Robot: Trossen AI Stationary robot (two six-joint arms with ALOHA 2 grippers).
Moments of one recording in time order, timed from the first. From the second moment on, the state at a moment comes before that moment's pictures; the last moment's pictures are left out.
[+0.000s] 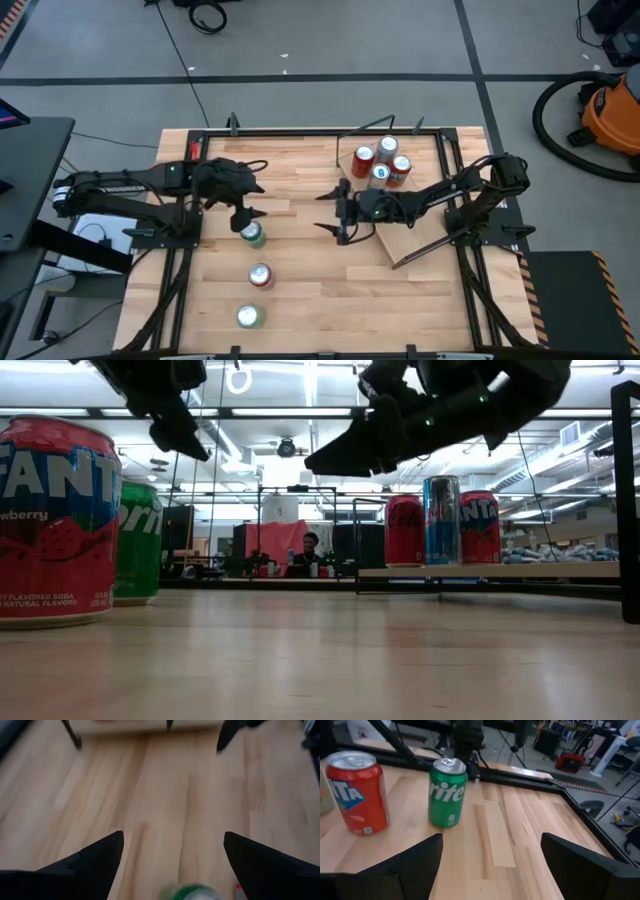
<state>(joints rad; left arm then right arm) 0.12 0.92 0.82 -0.64 0.04 -0.13 0.06 1.65 0.77 0.63 0.19 -0.18</state>
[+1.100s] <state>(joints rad) 0.01 1.16 1.04 -0.94 0.06 -0.44 -0.15 1.73 0.72 0.72 -0.11 -0.28</state>
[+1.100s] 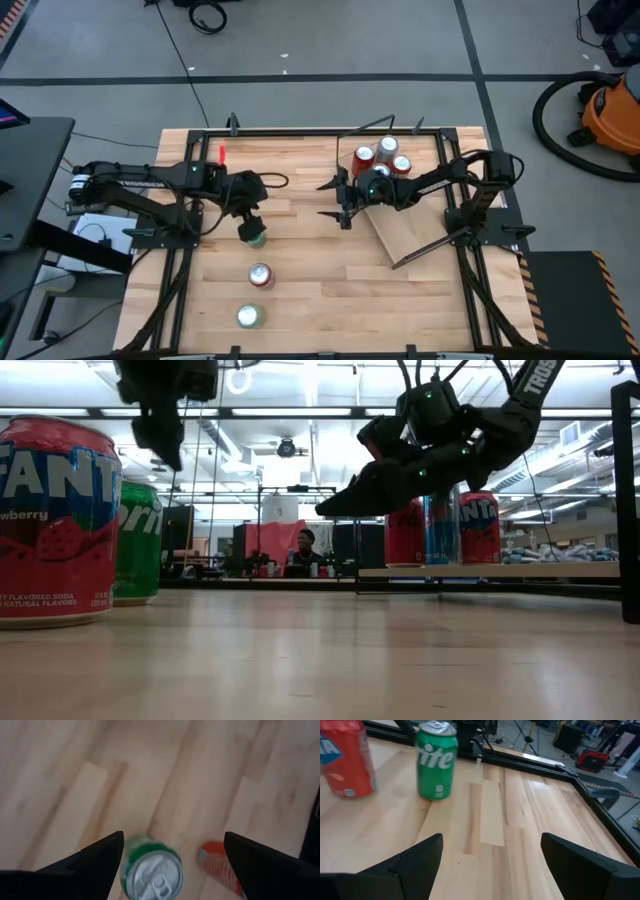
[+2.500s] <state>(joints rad) -0.23 1.34 0.92 -0.99 -0.17 -0.33 -0.16 1.73 0.72 0.68 -0.18 -0.25</state>
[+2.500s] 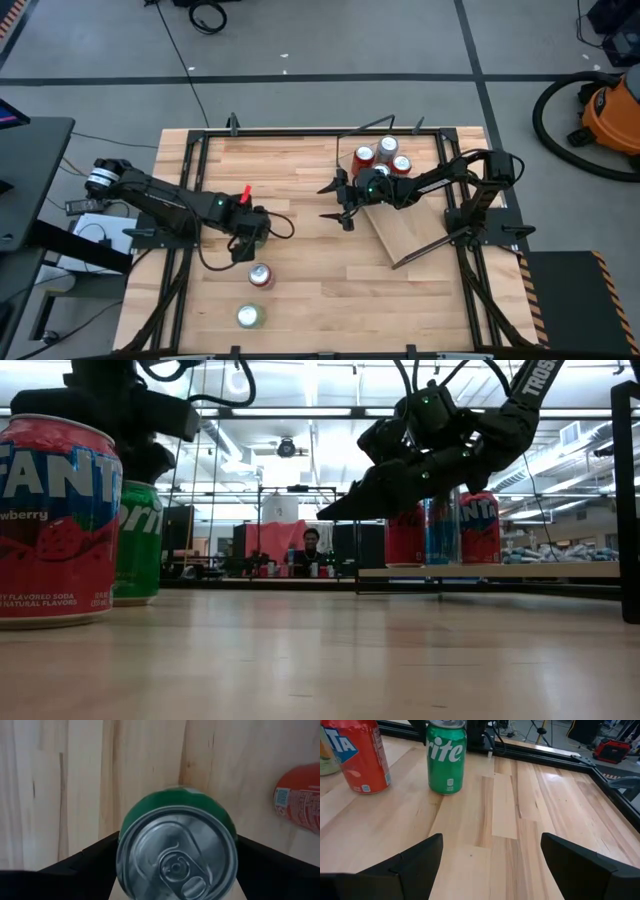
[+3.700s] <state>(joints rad) -0.04 1.37 0.91 -0.52 -0.09 0.81 -0.16 1.73 0.72 0.68 -0.18 -0.23</state>
